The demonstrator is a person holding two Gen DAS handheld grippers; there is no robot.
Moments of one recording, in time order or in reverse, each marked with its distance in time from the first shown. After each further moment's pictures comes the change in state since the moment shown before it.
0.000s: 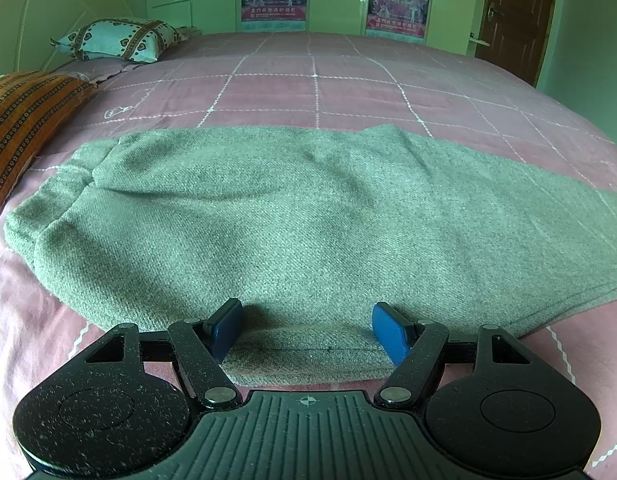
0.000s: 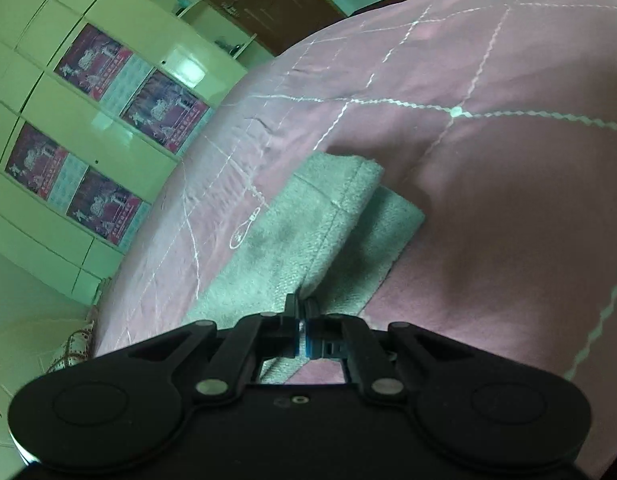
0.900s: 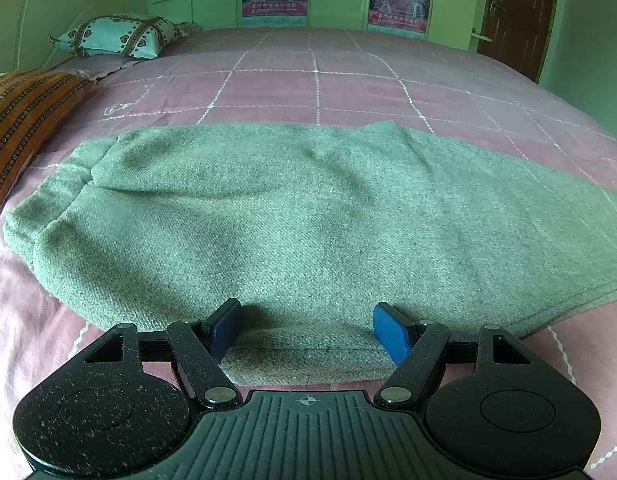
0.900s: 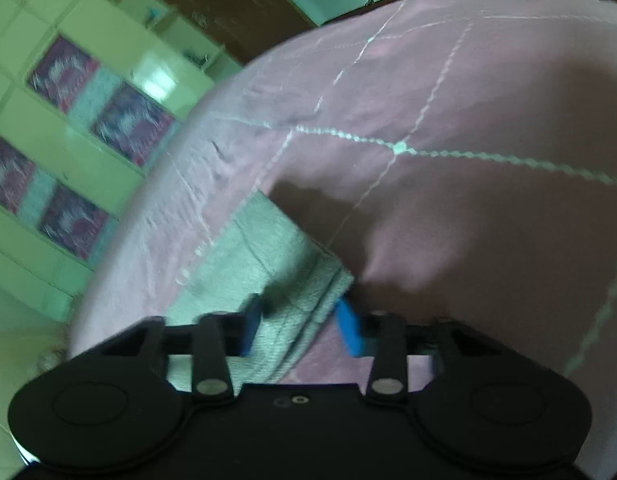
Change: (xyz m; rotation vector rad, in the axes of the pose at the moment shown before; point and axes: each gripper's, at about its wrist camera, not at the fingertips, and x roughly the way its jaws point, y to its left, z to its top) left arm 0.002 -0.001 0.003 0.001 0.016 0.005; right arm 0.015 -0.027 0.025 -0.011 0.009 -0.087
